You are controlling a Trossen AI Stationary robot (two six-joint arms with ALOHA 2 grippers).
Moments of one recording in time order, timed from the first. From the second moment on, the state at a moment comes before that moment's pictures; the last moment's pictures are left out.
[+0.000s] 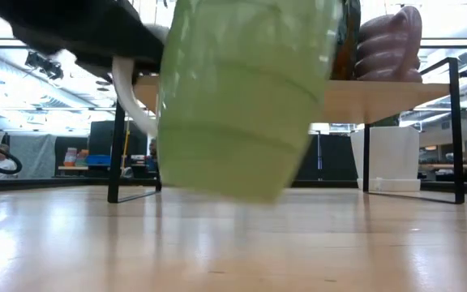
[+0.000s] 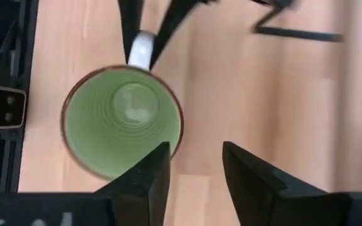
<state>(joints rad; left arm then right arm) -0.63 1.71 0.81 0.40 -0.37 -0.30 0.47 2.15 2.16 -1.26 0.22 0.32</state>
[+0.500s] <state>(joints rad) -0.81 1.49 0.81 0.32 -1.03 -0.33 0.69 1.97 2.16 -1.52 0.73 0.67</state>
